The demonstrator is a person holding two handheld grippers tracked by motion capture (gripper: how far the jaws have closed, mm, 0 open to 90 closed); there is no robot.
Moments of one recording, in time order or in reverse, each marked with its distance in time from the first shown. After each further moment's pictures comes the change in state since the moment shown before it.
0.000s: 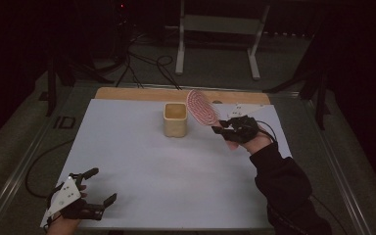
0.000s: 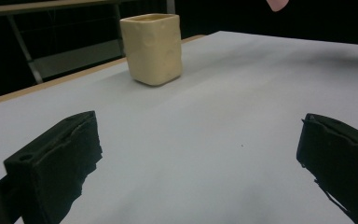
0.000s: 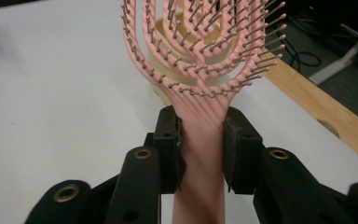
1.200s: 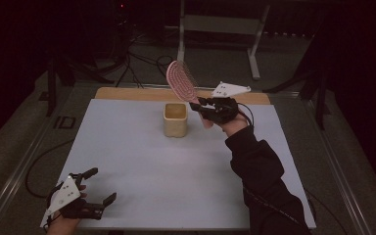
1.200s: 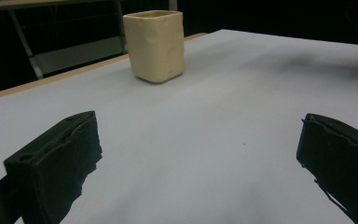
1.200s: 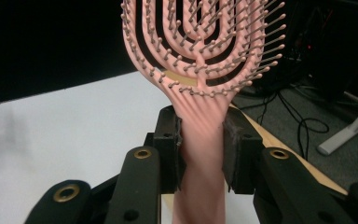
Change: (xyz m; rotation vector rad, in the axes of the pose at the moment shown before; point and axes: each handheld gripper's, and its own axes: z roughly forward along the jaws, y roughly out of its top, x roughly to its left) left arm 0.001 -0.001 0.000 0.006 0.004 -0.018; right arm -0.001 0.060 0.035 -0.266 0.026 0.006
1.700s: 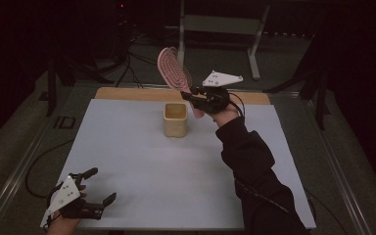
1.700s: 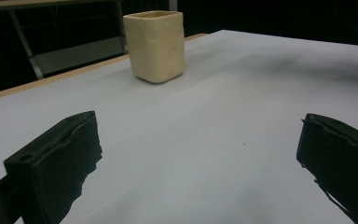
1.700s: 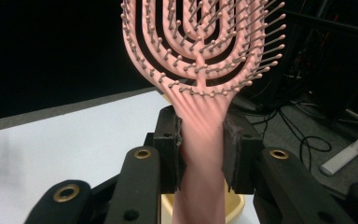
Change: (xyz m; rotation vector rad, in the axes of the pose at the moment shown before) left arm 0.001 0.000 -0.001 -0.001 0.000 -0.001; right arm -0.002 0.028 0.021 -0.054 0.004 -0.010
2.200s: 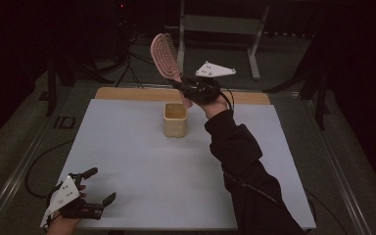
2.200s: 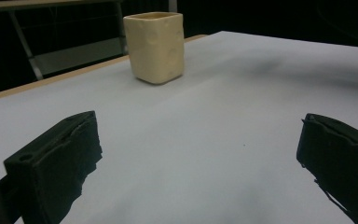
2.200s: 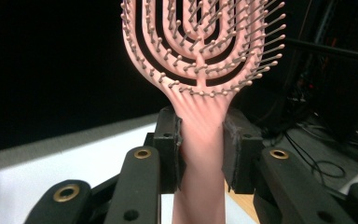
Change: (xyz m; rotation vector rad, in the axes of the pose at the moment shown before) left arm 0.000 0.000 0.000 -0.005 -0.002 -0.003; right arm -0.006 0.014 0.028 -0.133 0.015 0.052
